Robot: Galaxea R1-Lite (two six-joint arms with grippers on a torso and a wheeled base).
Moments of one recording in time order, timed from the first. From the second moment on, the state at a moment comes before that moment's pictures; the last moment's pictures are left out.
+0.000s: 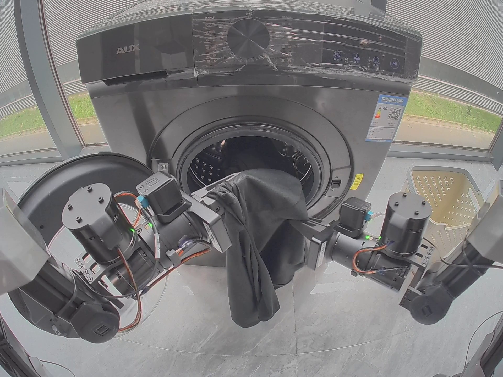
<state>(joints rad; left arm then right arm) -0.64 1.84 -0.55 -1.53 -0.13 -0.08 0.67 1.95 -0.61 -1.27 0.06 0.10</state>
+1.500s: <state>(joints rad) -0.57 1.93 -0.26 -1.54 -0.18 -0.01 0.54 1.85 -0.58 -1.19 -0.04 0.10</state>
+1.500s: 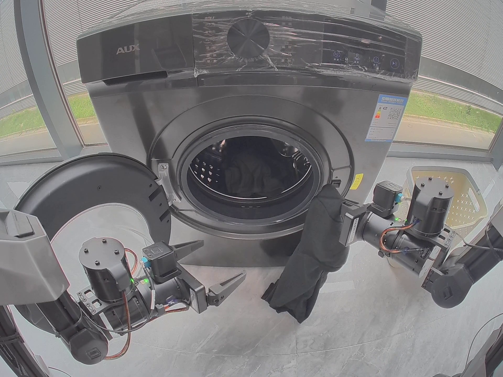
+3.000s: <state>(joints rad) -0.71 2.20 -0.62 -1.54 -0.19 -0.03 0.70 1.90 -0.56 -1.19 -0.04 0.11</state>
